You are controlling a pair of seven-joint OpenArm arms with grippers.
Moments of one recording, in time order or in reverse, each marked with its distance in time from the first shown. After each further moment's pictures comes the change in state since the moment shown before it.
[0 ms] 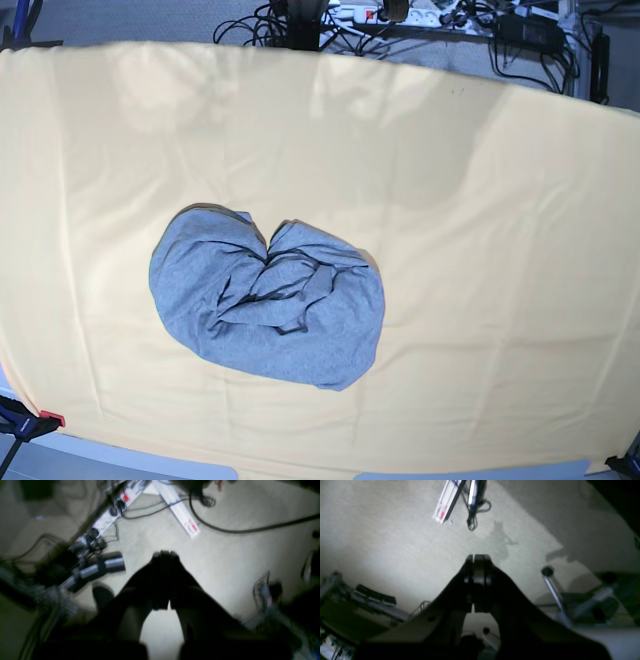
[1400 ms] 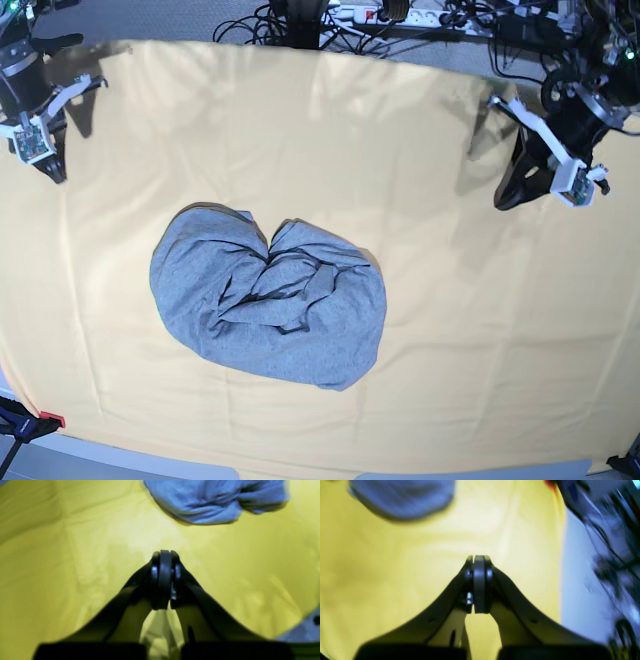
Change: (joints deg) left arm -25.4 1.9 -31.9 14.4 -26.2 -5.2 -0.5; right arm 21.2 -0.6 31.6 22.6 9.1 4.2 14.5
